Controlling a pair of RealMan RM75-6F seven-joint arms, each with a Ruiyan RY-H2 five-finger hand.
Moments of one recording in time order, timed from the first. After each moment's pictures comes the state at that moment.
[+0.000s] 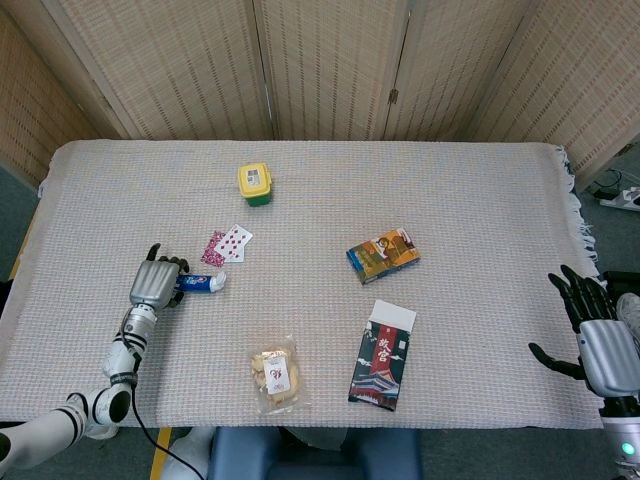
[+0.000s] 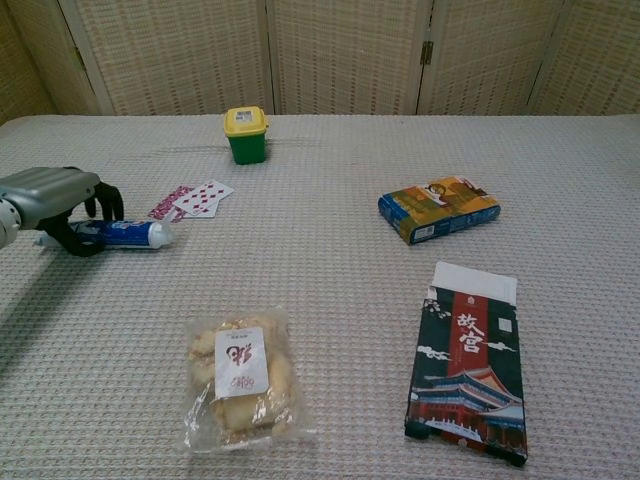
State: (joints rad) left arm -0.66 -1.66 -0.18 -0.98 1.12 0.89 0.29; right arm 0.08 -1.04 0.06 -1.70 -1.55 1.52 0.16
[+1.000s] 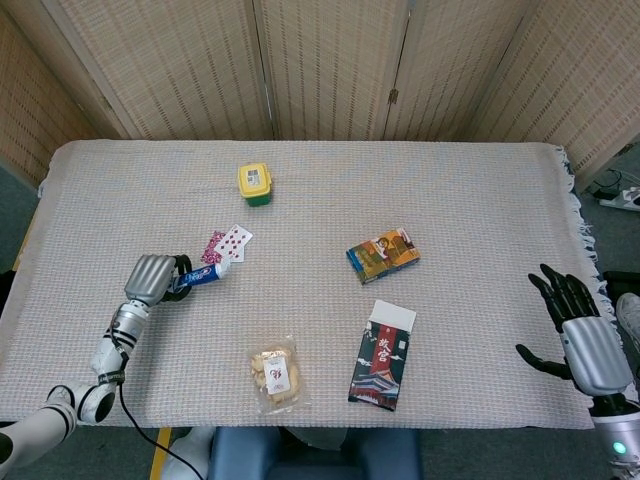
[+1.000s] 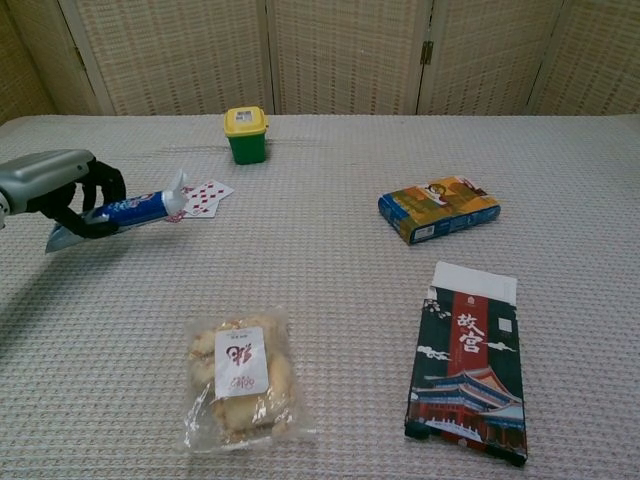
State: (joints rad) left arm -0.66 -1.65 -0.12 -0.86 1.39 0.99 -0.23; right arm 0.11 -0.99 0.05 -1.78 -1.62 1.48 0.10
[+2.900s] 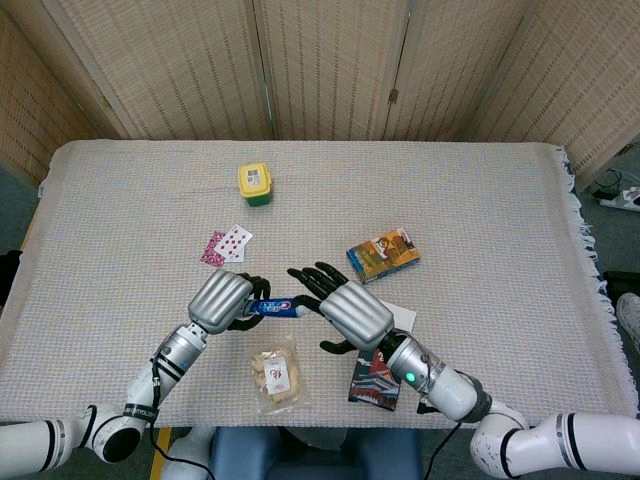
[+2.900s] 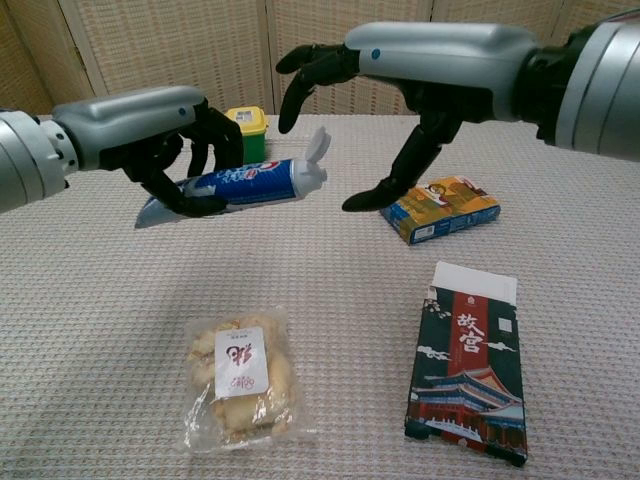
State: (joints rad) left arm -0.74 -1.41 -0.17 -1.71 1.26 1.03 0.31; right arm 0.78 -1.31 0.23 -1.98 -1.25 0.89 -0.36
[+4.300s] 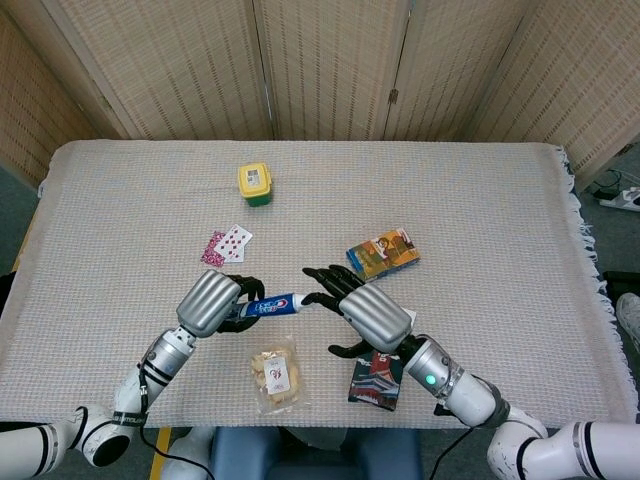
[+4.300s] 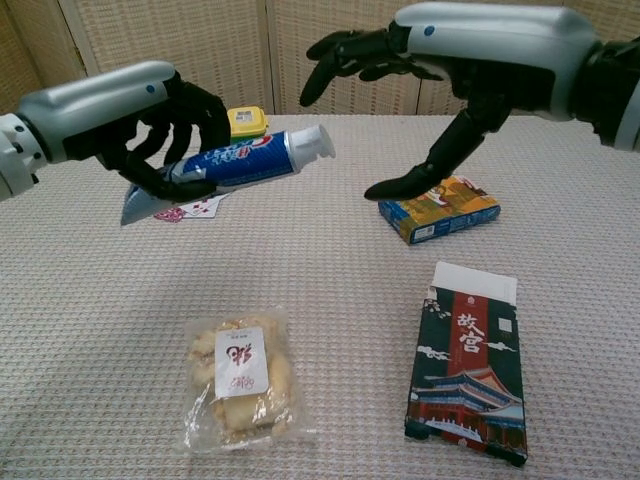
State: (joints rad) left arm -0.69 -1.42 -0.14 -1.63 1.48 1.15 0.08; right arm 0.73 -1.25 0.17 -1.98 -1.39 0.98 -0.04
